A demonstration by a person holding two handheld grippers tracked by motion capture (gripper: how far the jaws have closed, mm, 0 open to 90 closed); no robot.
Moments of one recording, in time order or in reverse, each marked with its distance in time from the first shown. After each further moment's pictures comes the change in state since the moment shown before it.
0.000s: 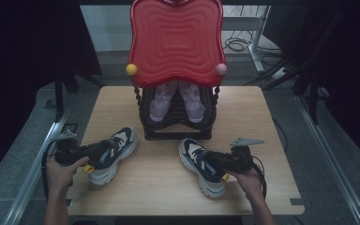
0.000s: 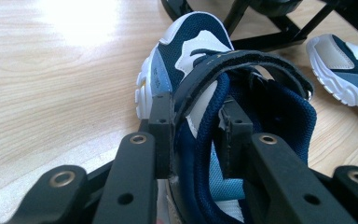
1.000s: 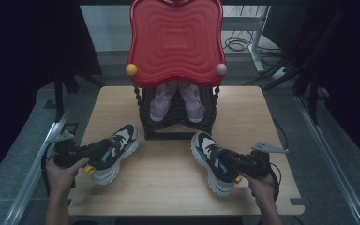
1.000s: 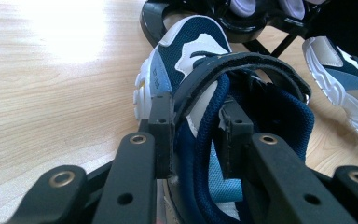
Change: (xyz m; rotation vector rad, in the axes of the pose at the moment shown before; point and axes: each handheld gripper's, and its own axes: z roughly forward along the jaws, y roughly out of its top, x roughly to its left) left arm -0.017 0.000 -0.010 -0.090 -0.052 -0.032; right arm -0.015 -0.020 -0.042 -0.187 -0.026 0.085
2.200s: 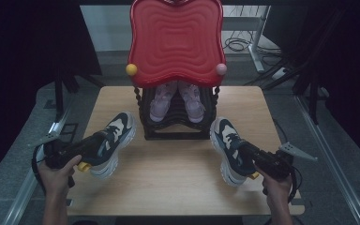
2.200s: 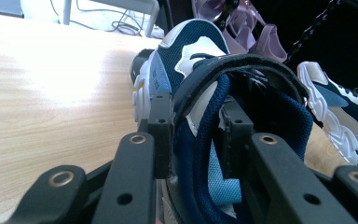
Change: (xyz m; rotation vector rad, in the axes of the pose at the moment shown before) left arm -0.012 0.006 -0.026 -0.195 -0.038 -0.017; right arm -0.020 0.004 -0.046 -0.236 -0.062 0.072
